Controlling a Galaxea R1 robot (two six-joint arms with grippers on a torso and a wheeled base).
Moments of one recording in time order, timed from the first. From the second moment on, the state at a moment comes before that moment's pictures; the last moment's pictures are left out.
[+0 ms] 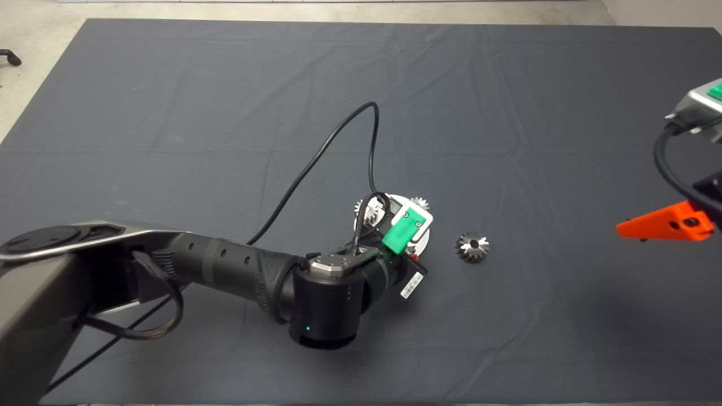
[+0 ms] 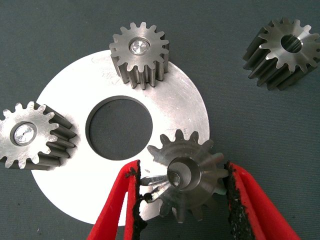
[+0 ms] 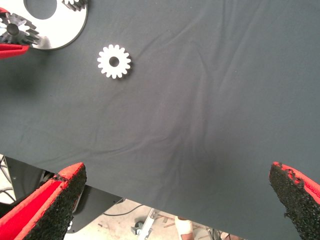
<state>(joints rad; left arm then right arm) 0.00 2.78 -0.78 1.33 1.47 -1.12 0.97 2.08 -0.42 0.05 -1.53 1.32</state>
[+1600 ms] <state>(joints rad) 0.01 2.75 -0.78 1.32 1.51 -1.12 0.97 2.08 -0.42 0.05 -1.53 1.32</state>
